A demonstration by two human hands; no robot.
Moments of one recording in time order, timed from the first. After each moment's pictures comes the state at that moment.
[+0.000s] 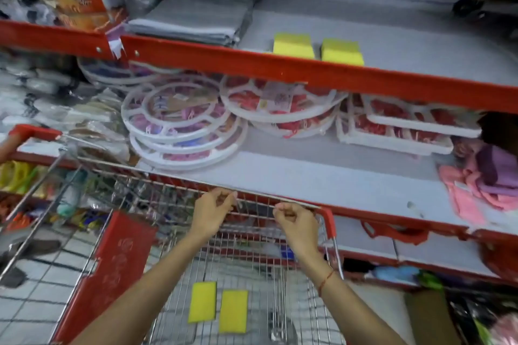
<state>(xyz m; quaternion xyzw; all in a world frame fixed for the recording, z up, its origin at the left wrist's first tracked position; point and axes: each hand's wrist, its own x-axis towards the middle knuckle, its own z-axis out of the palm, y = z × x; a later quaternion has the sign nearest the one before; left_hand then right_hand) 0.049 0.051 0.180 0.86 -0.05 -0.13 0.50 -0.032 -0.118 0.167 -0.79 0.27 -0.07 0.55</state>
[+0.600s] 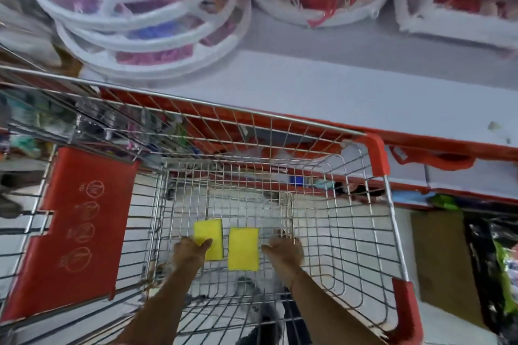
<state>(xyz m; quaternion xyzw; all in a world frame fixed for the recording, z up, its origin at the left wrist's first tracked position) -0.033 0.135 -0.096 0.85 0.27 -0.38 0.25 -0.102 -0.049 -0.077 -0.72 0.44 0.30 0.44</state>
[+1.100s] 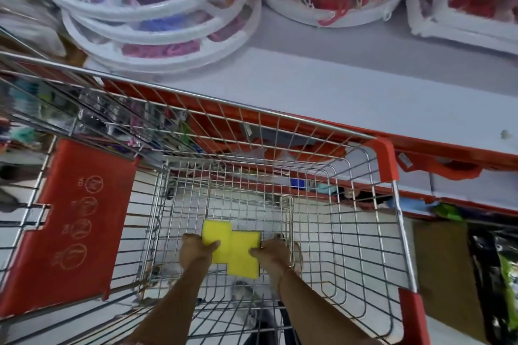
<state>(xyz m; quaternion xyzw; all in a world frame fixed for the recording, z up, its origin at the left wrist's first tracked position) -0.038 0.115 -0.103 0.85 0.30 -0.33 0.27 -0.088 -0.034 -0.098 -0.67 0.49 0.30 0.47</state>
